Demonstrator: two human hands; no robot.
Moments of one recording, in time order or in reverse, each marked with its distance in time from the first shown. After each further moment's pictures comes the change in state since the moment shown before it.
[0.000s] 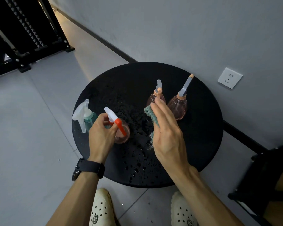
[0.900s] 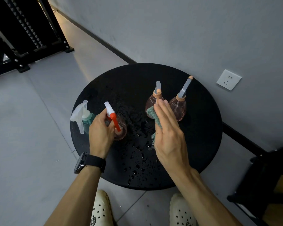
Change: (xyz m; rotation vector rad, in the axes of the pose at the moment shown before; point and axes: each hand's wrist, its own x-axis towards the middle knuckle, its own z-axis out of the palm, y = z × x) left_hand 0.016 -0.005 0.011 0.095 0.035 0.095; right_hand -0.001 0.008 0.000 -0.013 -0.009 0.048
